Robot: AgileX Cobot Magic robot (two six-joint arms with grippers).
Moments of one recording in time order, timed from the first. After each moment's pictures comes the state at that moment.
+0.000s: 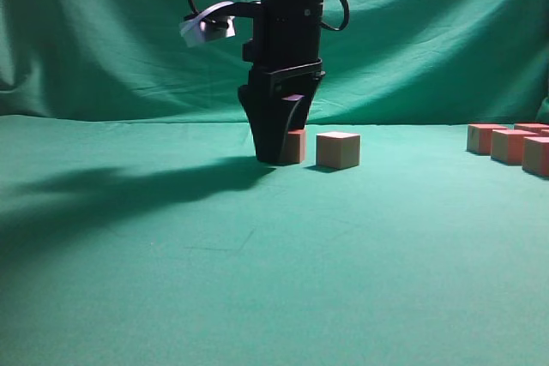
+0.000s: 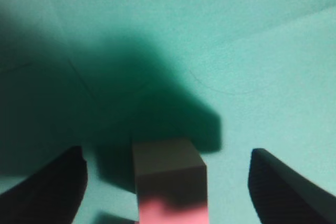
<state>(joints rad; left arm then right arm) -0.01 -0.01 0.02 0.02 0.35 0.01 0.60 2.34 -2.04 -0.08 1.13 -0.68</state>
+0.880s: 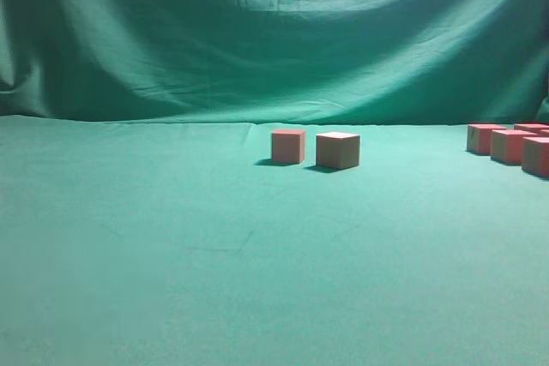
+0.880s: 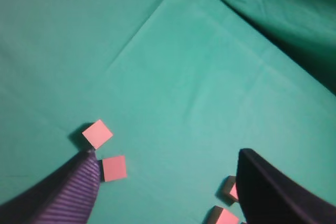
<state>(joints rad) -0.01 -0.01 0.02 0.02 0.35 0.01 0.60 1.76 -2.01 -0.24 1.25 -0.07</state>
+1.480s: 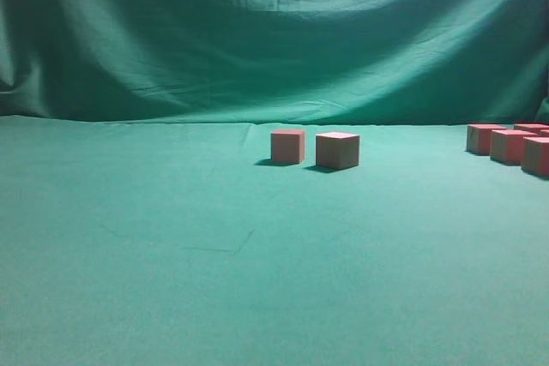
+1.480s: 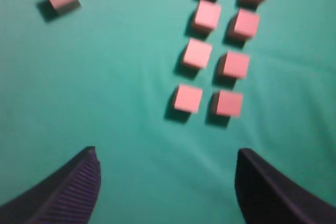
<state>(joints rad) -0.01 -0.01 0.02 0.02 0.35 0.01 0.41 1.23 -1.15 -0.17 1.25 0.17</state>
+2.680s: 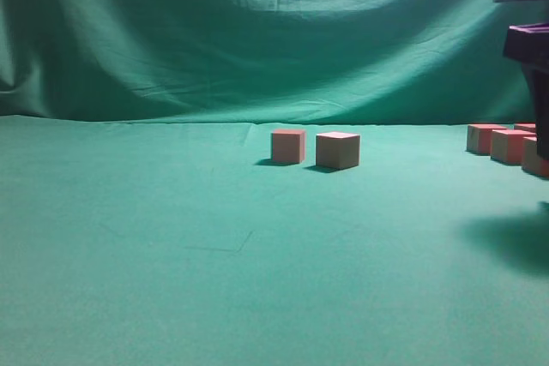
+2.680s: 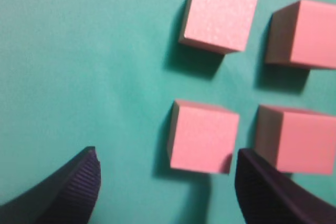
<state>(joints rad) -0.01 -0.01 0.02 0.02 0.35 0.01 0.26 1.61 -0.87 -0.14 0.65 0.16</state>
